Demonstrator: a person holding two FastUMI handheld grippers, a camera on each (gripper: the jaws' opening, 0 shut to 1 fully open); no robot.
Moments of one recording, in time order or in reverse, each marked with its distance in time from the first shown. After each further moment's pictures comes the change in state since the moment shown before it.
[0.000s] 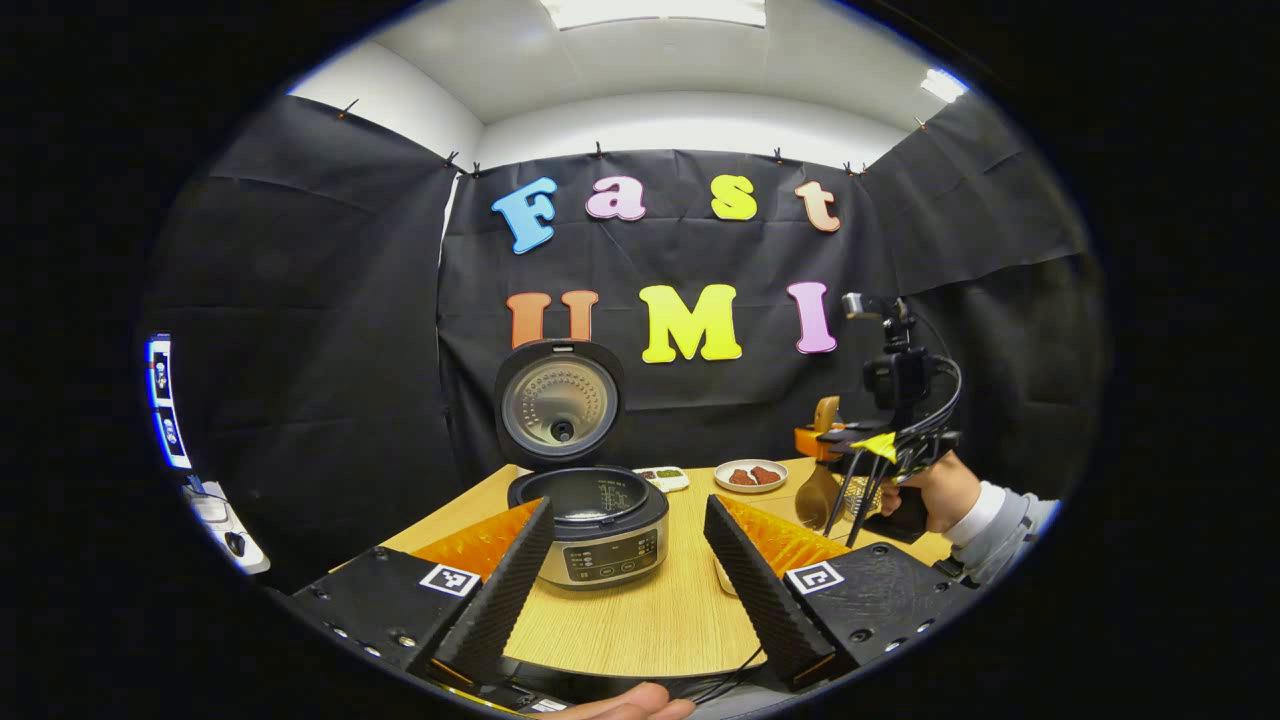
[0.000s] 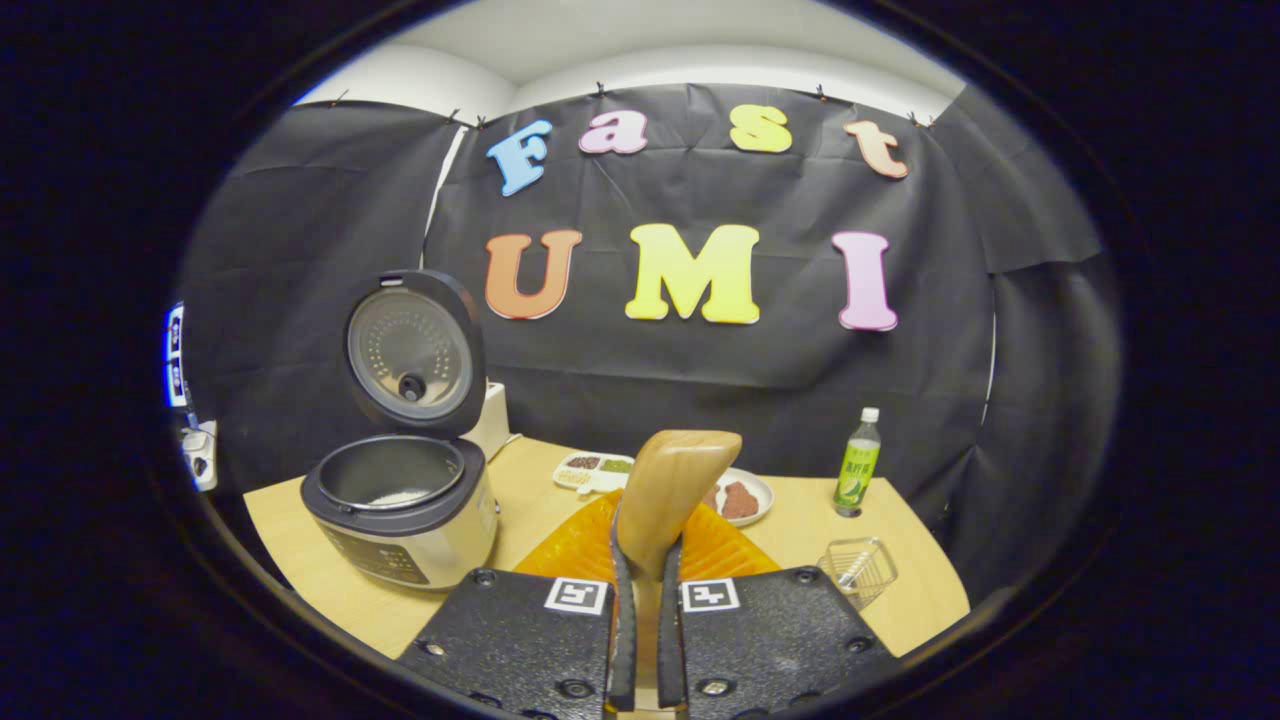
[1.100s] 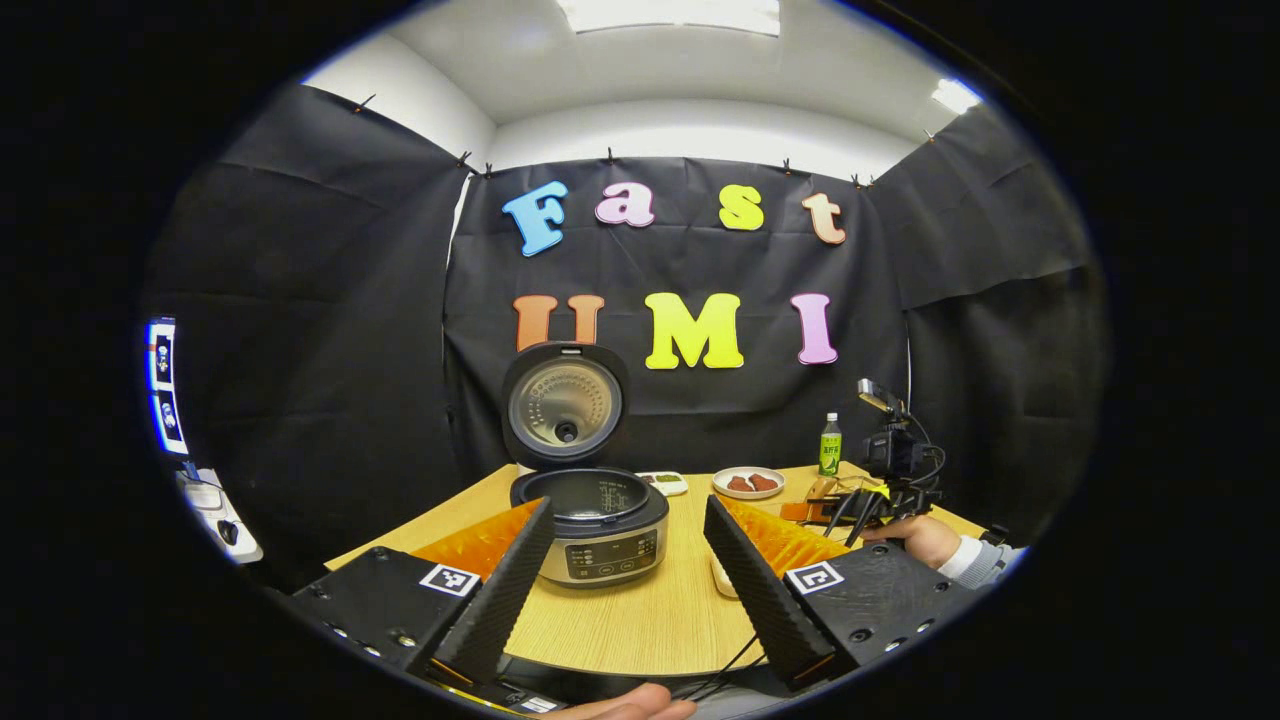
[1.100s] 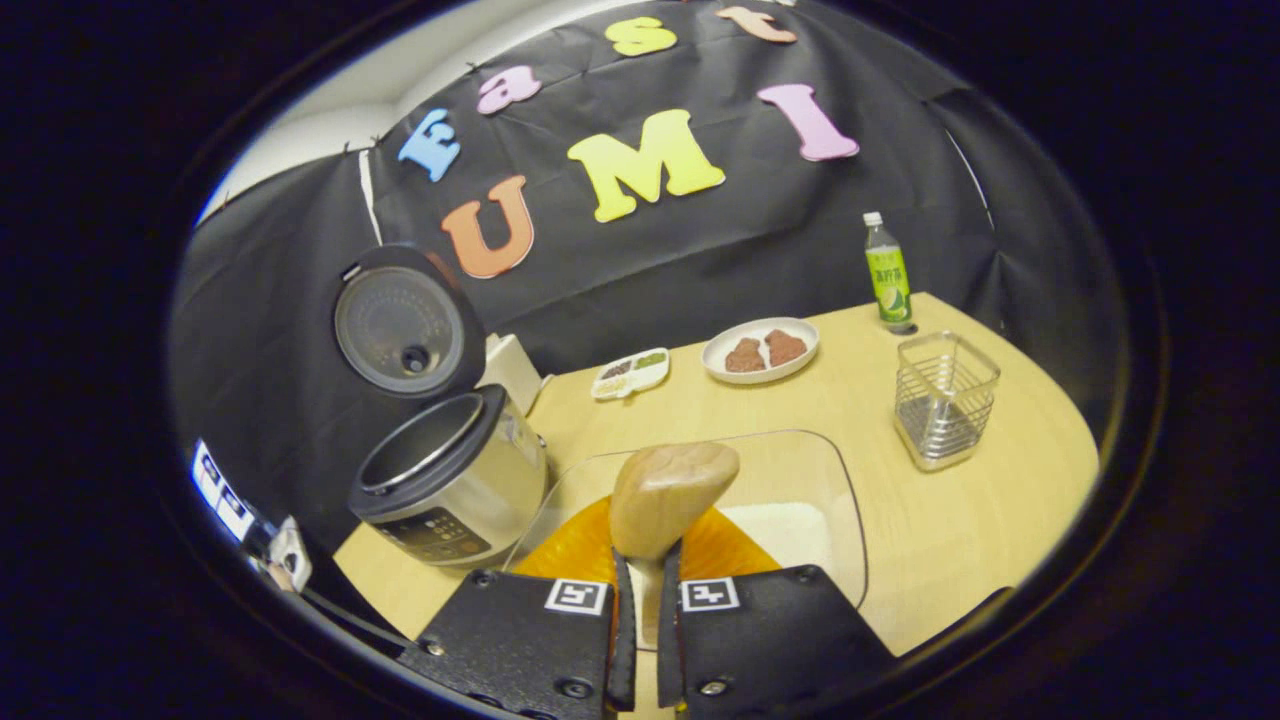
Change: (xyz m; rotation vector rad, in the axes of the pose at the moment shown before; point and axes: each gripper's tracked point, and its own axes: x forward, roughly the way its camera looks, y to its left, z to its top) left arm -0.008 0.009 0.000 -0.037 -0.024 0.008; right arm -0.006 0.026 -0.088 0.447 0.230 0.121
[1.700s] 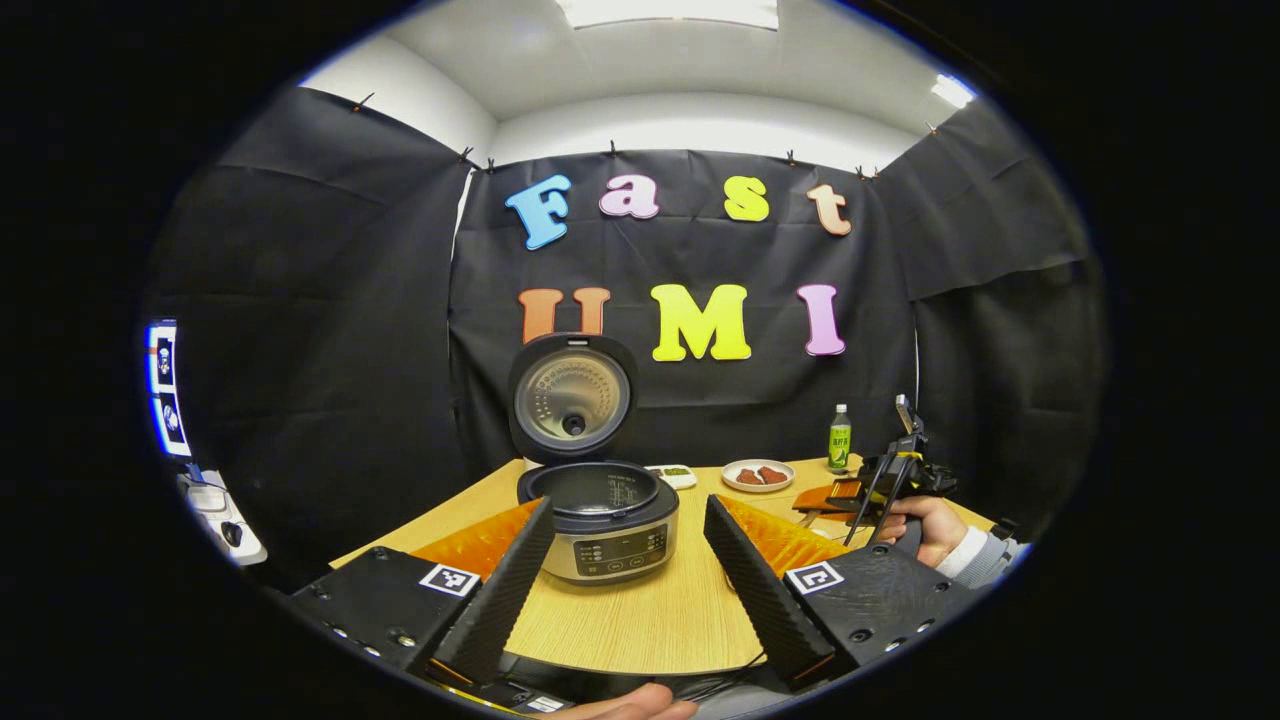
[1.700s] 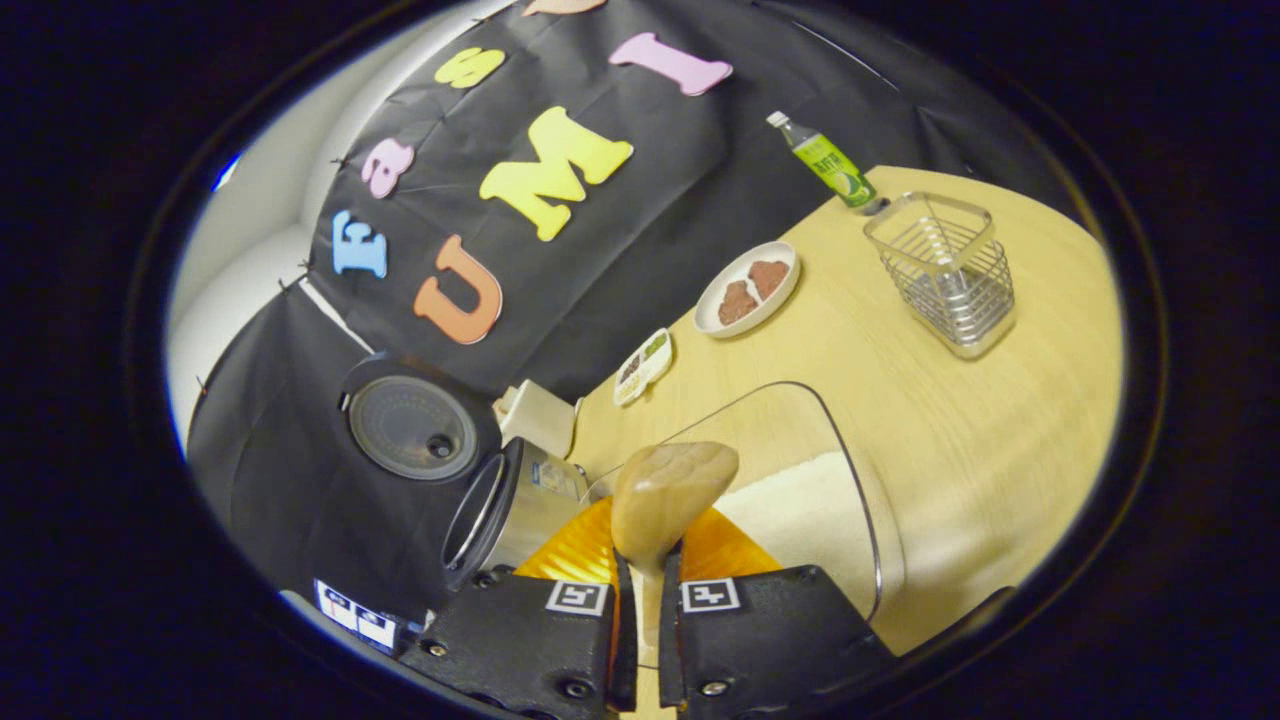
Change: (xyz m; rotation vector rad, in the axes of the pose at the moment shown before) left arm 0.007 0.004 -0.012 0.018 0.024 0.019; right arm 0.018 -0.024 0.004 0.458 0.060 0.098
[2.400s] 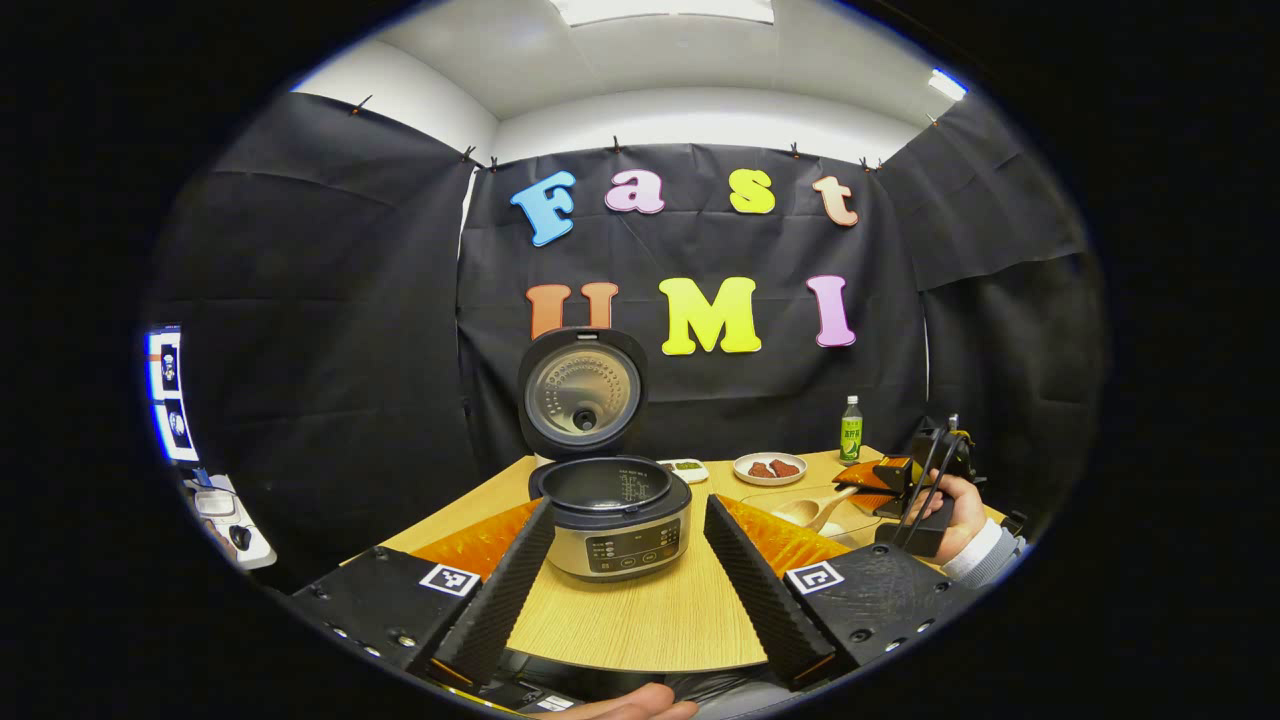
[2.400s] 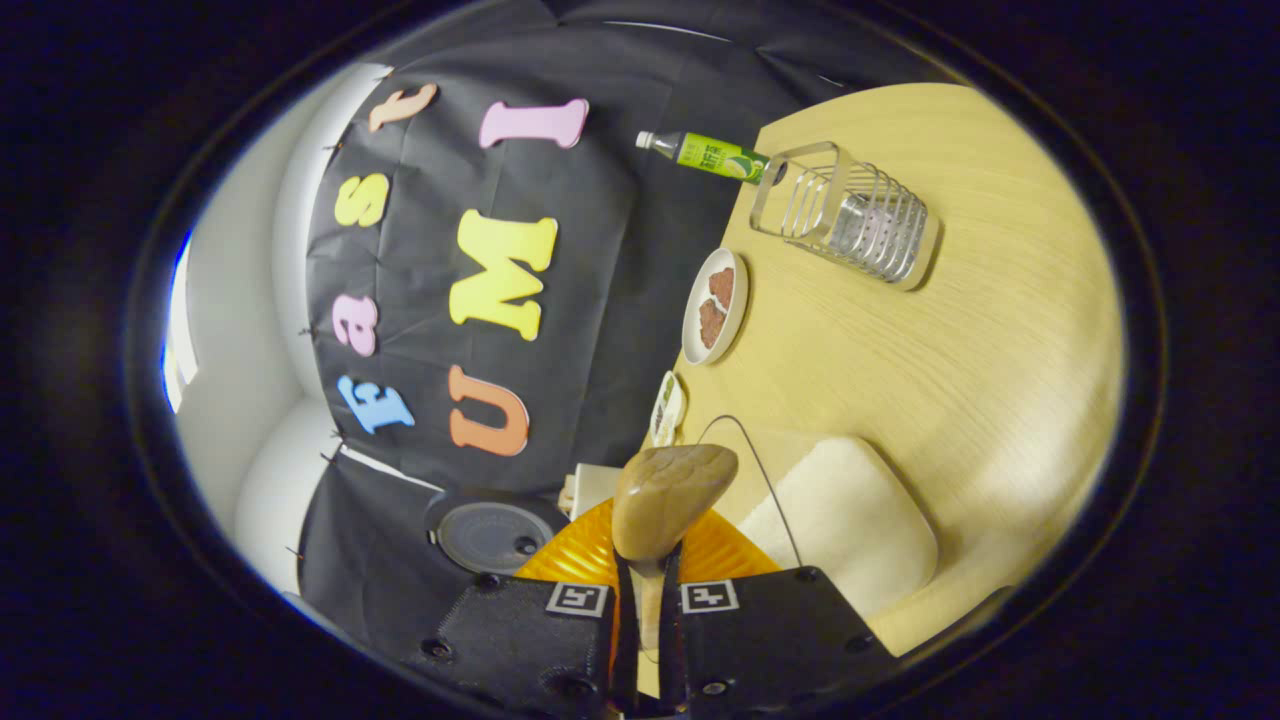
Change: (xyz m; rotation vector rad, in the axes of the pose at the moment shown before) left arm 0.002 0.003 -0.006 0.007 0.011 0.022; right arm -0.031 -0.010 0.050 0.475 -0.150 0.167
